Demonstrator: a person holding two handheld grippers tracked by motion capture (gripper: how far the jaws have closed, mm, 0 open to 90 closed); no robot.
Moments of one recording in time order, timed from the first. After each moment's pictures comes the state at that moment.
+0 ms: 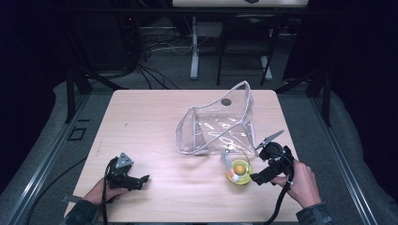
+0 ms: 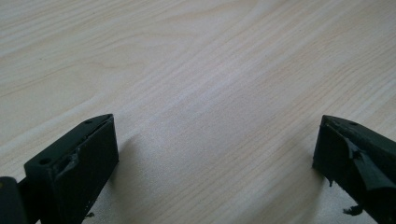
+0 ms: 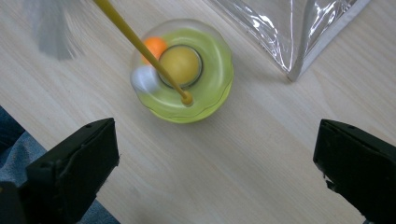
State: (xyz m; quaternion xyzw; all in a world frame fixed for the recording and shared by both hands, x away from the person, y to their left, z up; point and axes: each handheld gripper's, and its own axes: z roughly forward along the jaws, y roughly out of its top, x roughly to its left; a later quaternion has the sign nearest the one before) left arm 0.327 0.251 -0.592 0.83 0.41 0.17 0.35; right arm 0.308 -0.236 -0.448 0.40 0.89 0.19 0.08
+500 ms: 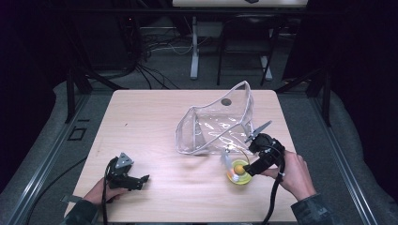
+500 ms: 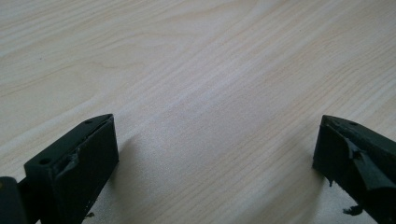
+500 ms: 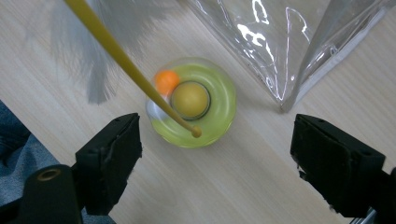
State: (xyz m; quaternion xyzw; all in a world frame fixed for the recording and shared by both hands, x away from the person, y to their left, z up) left arm 0.327 0.251 -0.592 0.83 0.41 0.17 0.35; right arm 0.316 -0.204 -0.418 0.37 0.91 0.15 0.12
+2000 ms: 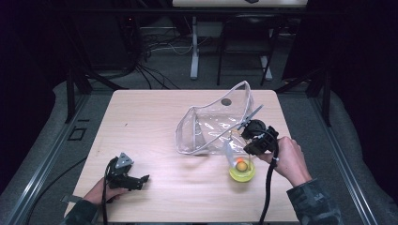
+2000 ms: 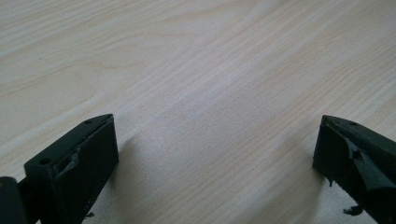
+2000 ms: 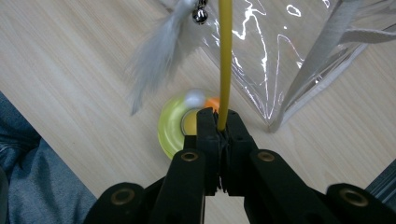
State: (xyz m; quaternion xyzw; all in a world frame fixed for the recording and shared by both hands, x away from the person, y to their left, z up) left arm 0.327 0.251 -0.592 0.83 0.41 0.17 0.35; right arm 0.338 -0.187 -0.388 0.36 0.92 0.14 0.11
